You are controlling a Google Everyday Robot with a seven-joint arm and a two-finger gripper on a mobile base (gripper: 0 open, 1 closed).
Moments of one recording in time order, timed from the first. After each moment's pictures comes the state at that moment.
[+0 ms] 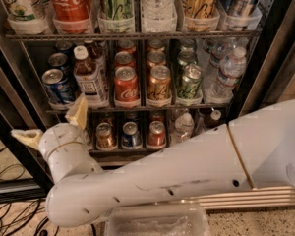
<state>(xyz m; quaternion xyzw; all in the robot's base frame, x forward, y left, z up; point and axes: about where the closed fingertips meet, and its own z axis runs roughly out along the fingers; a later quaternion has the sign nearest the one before) 0.521 0.236 0.843 -0.24 0.65 0.13 0.71</state>
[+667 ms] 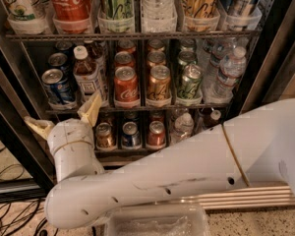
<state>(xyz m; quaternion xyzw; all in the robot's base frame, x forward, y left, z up) 0.536 0.200 0.856 -0.16 0.65 0.08 0.74</state>
